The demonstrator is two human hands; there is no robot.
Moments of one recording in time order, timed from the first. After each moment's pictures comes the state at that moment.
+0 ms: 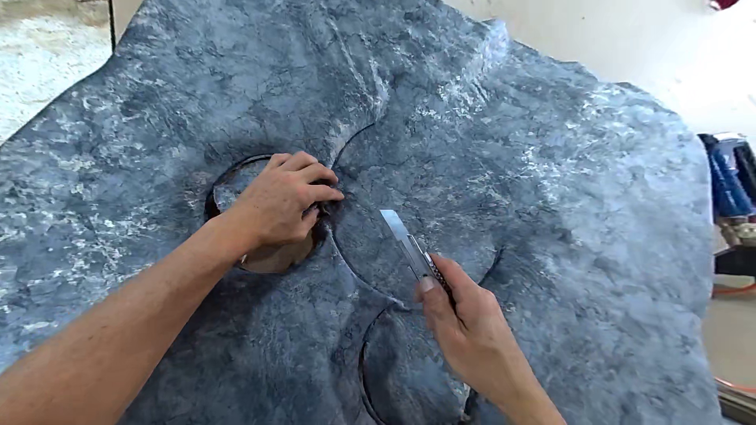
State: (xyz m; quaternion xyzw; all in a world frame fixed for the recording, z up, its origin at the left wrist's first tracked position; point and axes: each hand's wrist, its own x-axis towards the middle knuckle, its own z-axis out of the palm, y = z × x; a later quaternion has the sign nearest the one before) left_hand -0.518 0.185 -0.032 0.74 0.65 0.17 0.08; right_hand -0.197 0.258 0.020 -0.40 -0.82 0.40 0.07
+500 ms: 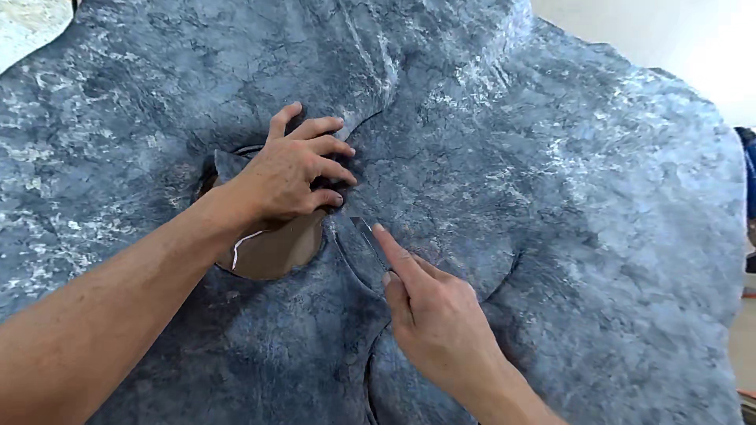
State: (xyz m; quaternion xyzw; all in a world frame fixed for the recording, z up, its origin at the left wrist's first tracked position) left_hand -0.539 0.217 -0.044 0.74 0.63 0.20 0.08; right_hand -0.255 0.246 0.010 -0.30 -0.93 0.20 0.06
